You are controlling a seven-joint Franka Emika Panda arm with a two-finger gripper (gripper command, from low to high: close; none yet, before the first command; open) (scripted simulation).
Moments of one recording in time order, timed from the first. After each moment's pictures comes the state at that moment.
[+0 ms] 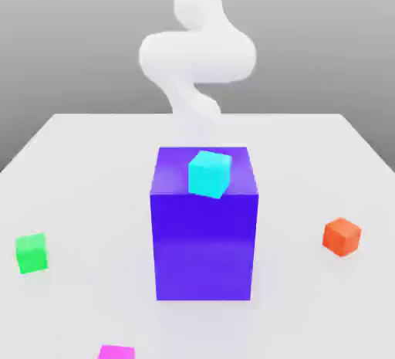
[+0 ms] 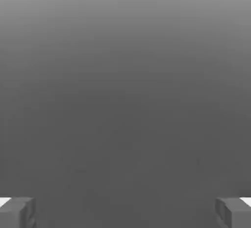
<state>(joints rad) 0.01 -0.71 -0.02 -2.30 0.01 2.33 0.78</state>
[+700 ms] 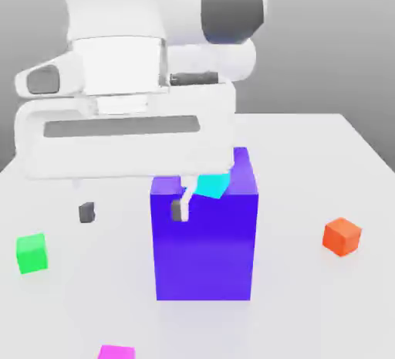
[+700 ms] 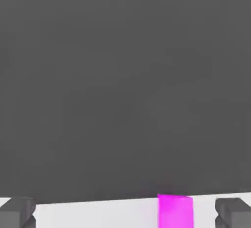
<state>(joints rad) 0.00 0.06 -0.15 -2.26 0.14 2.53 0.61</state>
